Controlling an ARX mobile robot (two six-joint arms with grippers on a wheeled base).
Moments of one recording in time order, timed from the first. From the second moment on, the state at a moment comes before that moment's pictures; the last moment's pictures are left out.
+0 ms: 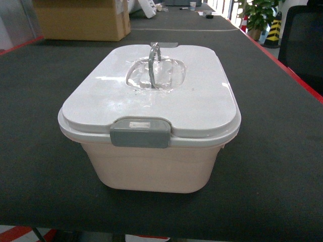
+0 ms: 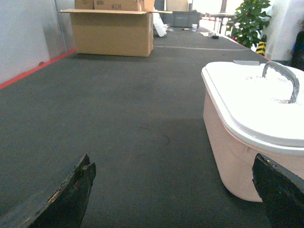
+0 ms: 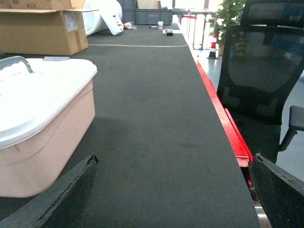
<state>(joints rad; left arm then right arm) 0.00 0.01 0.01 0.00 0.00 -0.01 0.00 0.00 0.01 -0.01 0.00 0.00</state>
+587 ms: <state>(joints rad) 0.00 0.01 0.01 0.00 0.00 -0.01 0.00 0.00 0.01 -0.01 0.00 0.00</state>
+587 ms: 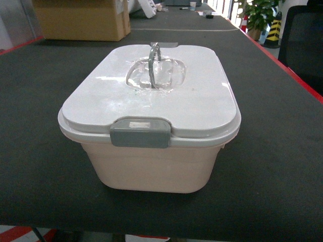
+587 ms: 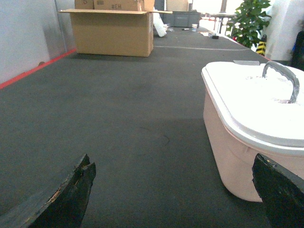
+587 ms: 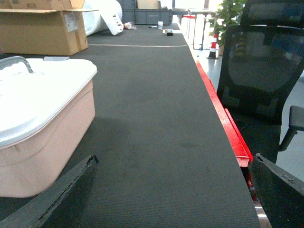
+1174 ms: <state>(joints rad) 0.00 0.01 0.01 0.00 0.00 -0.01 0.00 0.00 0.01 -0.01 0.00 0.00</state>
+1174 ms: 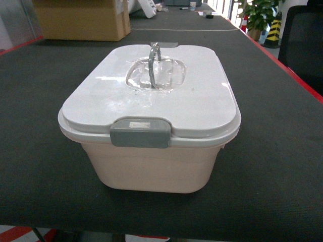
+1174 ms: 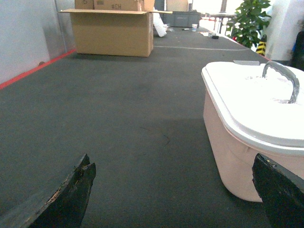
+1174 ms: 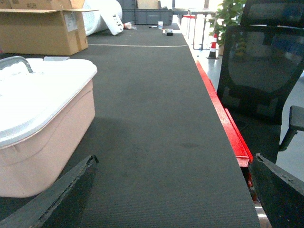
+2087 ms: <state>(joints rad) 0.00 0.01 0.01 0.00 0.00 -0.01 0.00 0.00 0.01 -0.01 0.00 0.00</state>
